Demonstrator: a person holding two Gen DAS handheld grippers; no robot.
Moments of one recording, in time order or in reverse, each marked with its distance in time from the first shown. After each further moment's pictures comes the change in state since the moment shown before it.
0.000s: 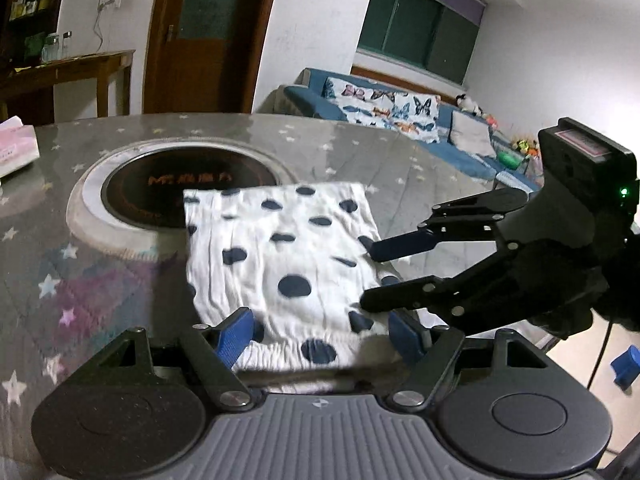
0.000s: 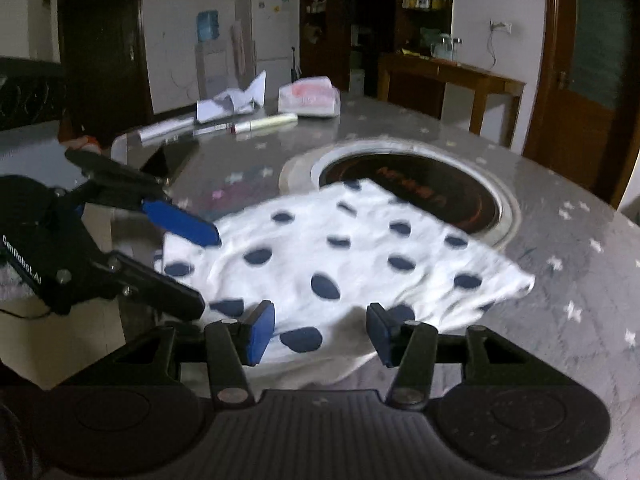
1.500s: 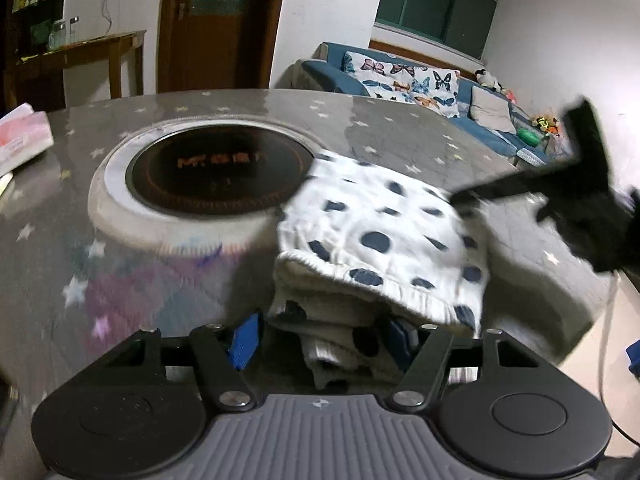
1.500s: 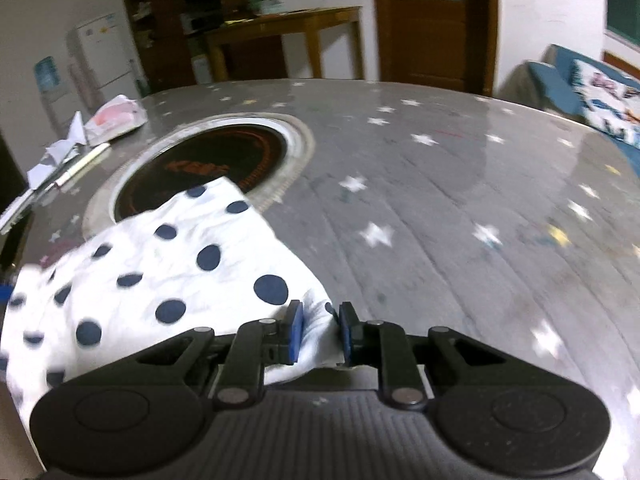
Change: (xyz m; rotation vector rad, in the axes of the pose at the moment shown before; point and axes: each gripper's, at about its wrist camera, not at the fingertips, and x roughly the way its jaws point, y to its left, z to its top) left arm 0.022 0.044 0.015 -0.002 0.086 0.039; right arm -0.013 -0.131 -0.026 0.437 0.097 -0.288
